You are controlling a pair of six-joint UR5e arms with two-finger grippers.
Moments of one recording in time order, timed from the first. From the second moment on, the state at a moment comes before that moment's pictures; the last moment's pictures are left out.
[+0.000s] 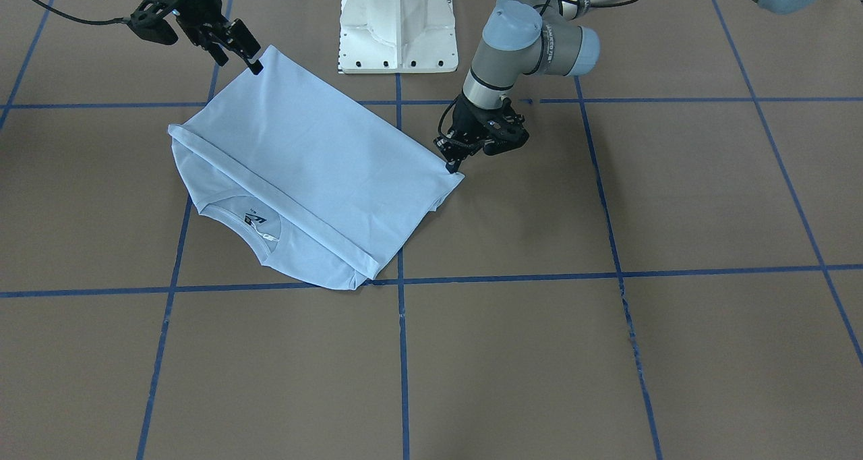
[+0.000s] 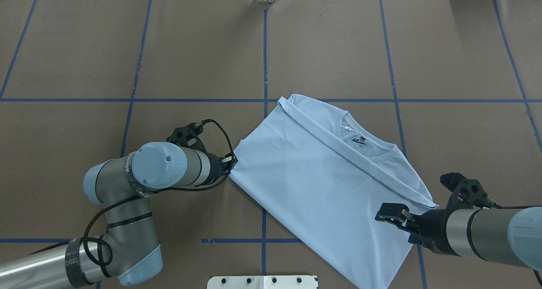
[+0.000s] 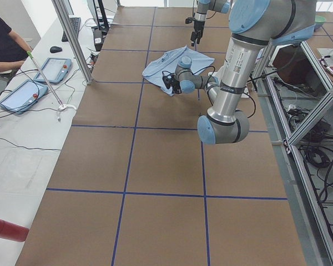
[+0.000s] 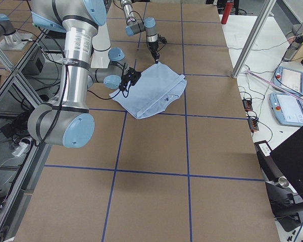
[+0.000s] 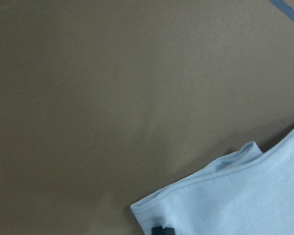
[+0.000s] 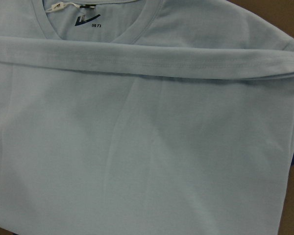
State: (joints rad) left arm -0.40 -2.05 -1.69 -2.03 -1.68 -1.83; right arm 0.23 -1.80 2.30 -1.04 1.64 1.98
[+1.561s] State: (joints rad) left arm -0.81 -2.40 -1.05 -2.39 -1.69 -1.49; right arm 0.26 -1.60 2.18 -1.06 1.59 1.95
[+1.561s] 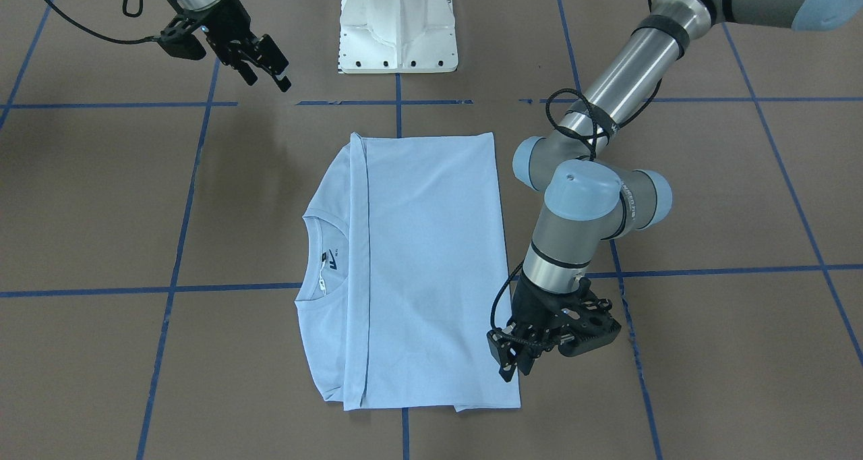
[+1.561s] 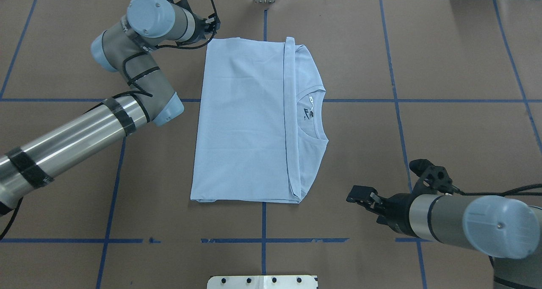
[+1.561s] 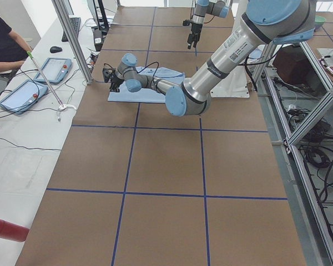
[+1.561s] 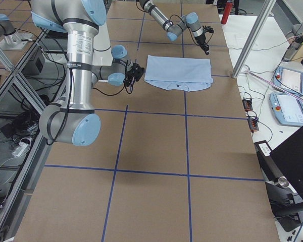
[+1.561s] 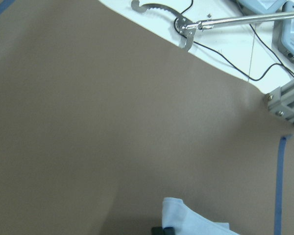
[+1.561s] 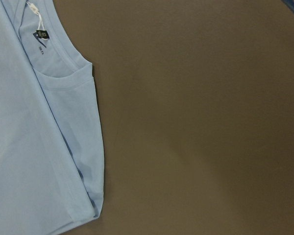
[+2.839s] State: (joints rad) left arm -0.78 -2.20 -1.34 -2.35 -1.77 -1.50; right arm 0.32 -1.01 1.74 -1.64 1.62 1.14
